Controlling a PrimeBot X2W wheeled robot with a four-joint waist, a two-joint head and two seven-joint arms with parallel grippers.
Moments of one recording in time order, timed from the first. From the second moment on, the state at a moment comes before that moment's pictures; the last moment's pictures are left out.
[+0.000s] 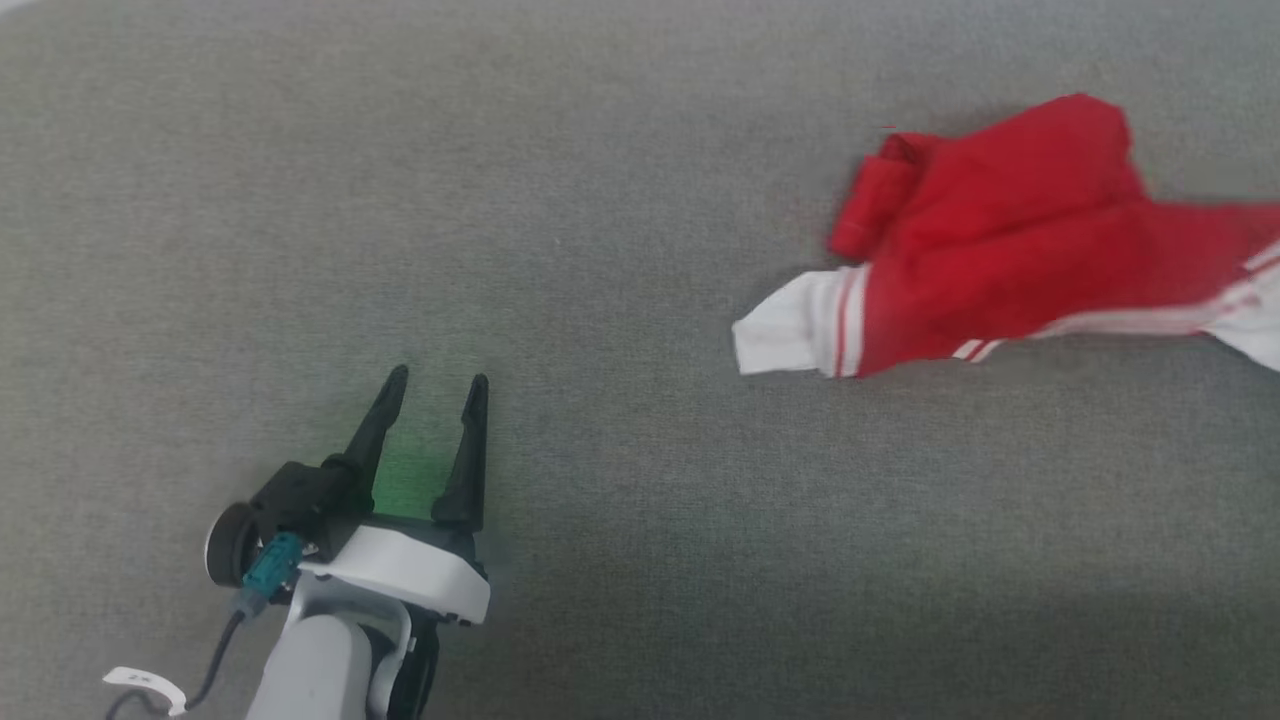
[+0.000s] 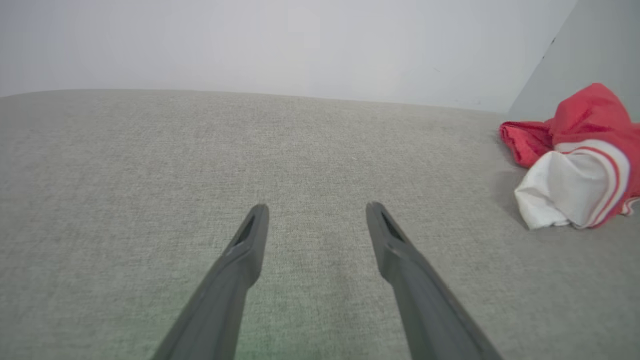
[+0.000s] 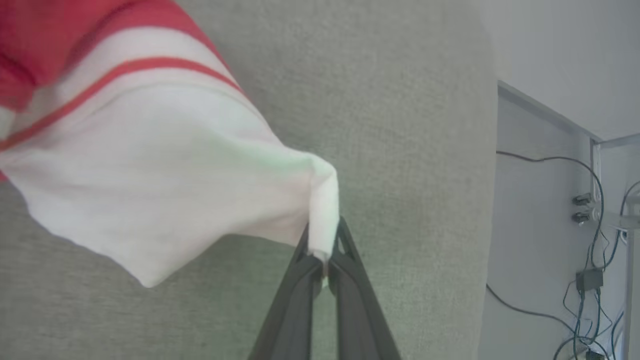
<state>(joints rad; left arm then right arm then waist) -0.20 0.07 -0.06 0.23 -0.19 -0.13 -0.26 -0.59 -0.93 0.38 0.55 0.65 0.13 0.38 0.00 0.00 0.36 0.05</state>
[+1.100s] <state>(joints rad) -0.98 0.52 -0.90 0.24 -1.04 -0.13 0.37 -0.39 -0.58 0.06 0.42 0.49 0.13 -0.06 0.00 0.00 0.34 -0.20</state>
